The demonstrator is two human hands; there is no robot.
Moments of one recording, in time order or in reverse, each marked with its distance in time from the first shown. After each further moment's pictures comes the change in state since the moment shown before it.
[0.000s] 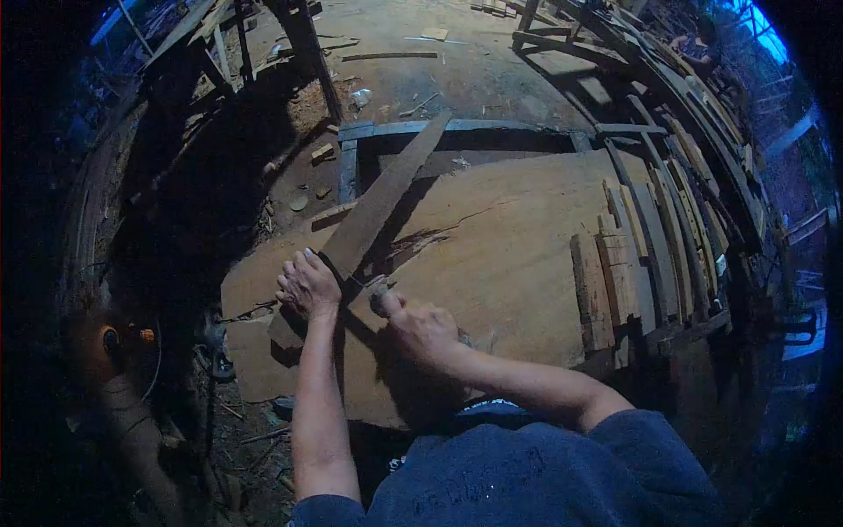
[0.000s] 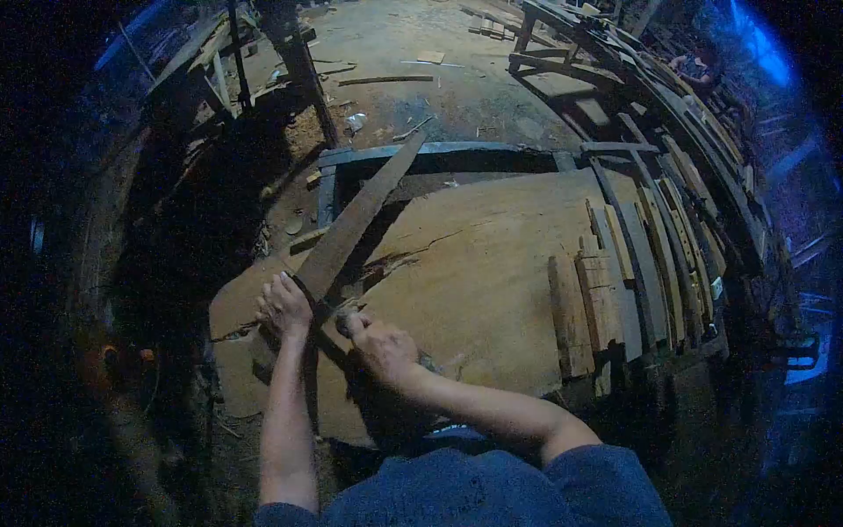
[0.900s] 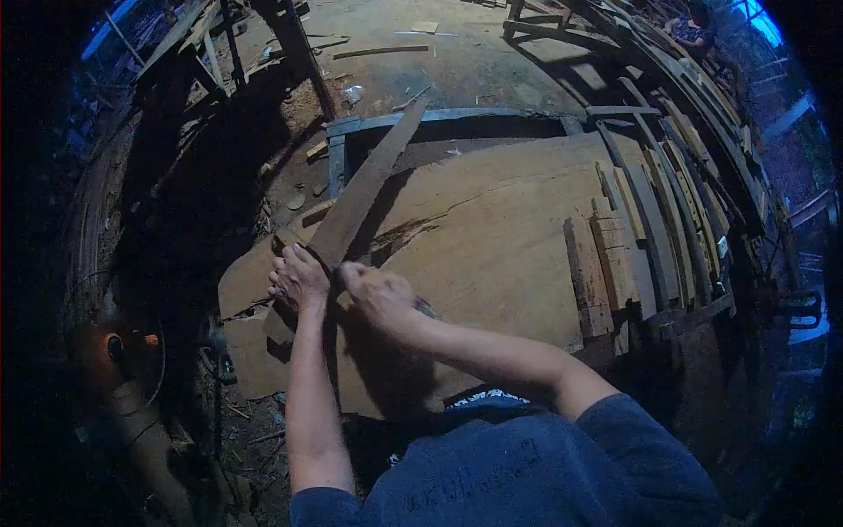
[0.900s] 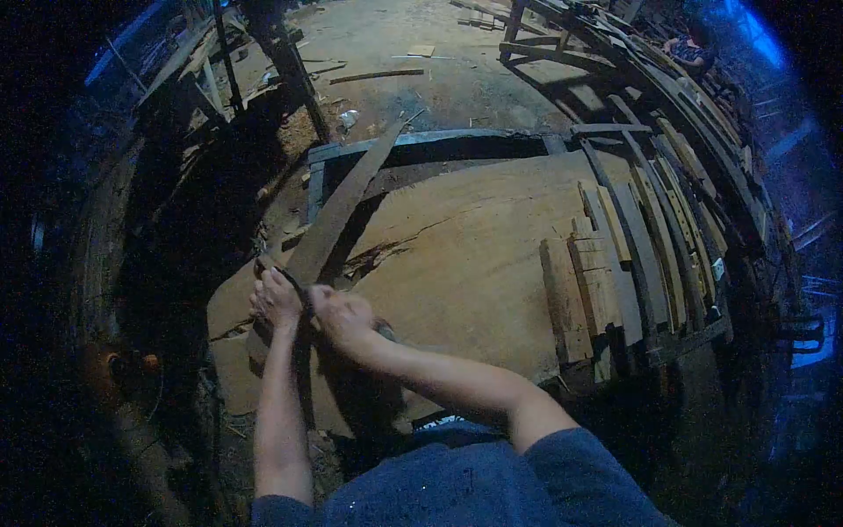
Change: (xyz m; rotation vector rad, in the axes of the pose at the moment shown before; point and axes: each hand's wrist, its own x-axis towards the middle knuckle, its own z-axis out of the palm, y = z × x) left_hand 0.003 0.000 0.000 -0.013 -0.049 -0.029; right_hand 0.050 -0.018 0.005 0.081 -0.136 0.030
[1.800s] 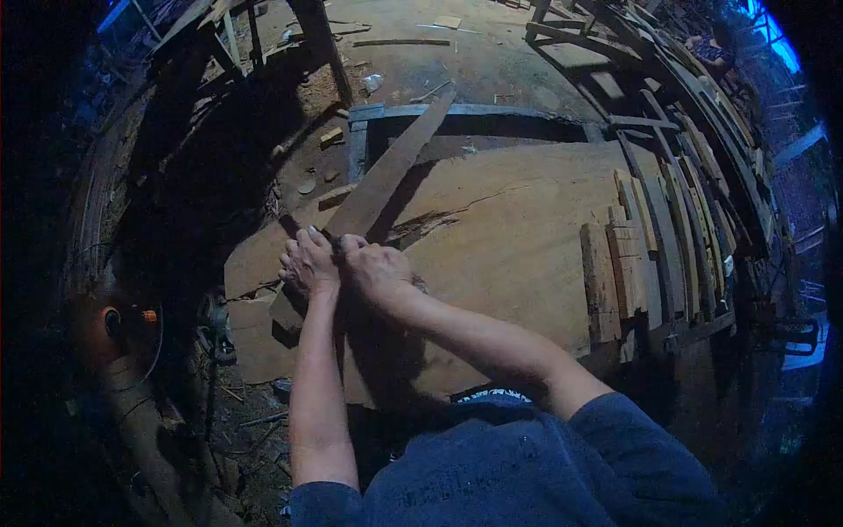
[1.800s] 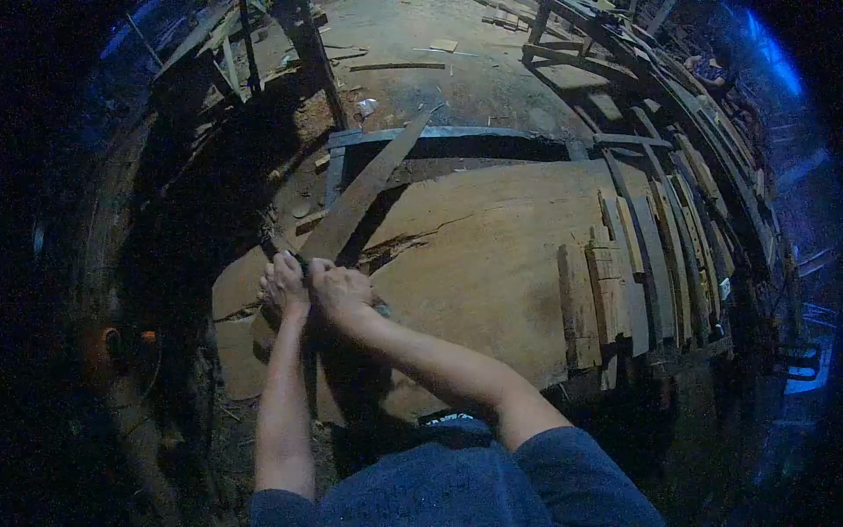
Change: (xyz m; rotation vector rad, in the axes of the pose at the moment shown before) left_hand 0.009 -0.014 0.021 0.016 -0.077 -0.010; right_hand 0.039 -0.015 0.016 0.008 -0.106 0.130
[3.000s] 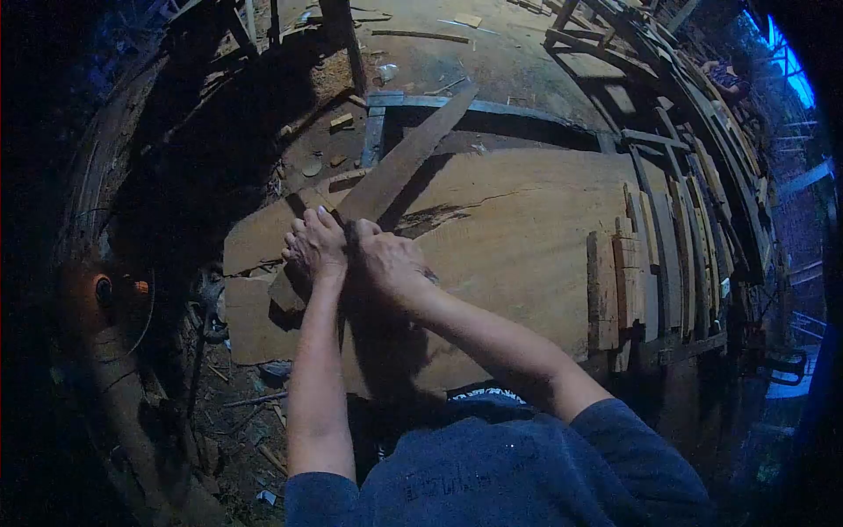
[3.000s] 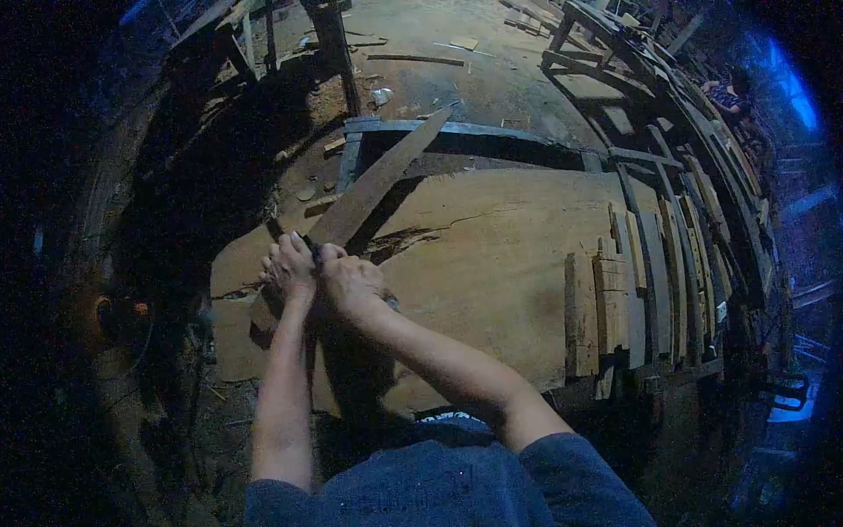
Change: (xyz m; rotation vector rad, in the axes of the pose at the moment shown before) left_hand -0.010 0.016 -0.033 0.025 0.018 -0.011; right_hand -0.010 0.003 -0.020 0.159 -0.116 -0.029
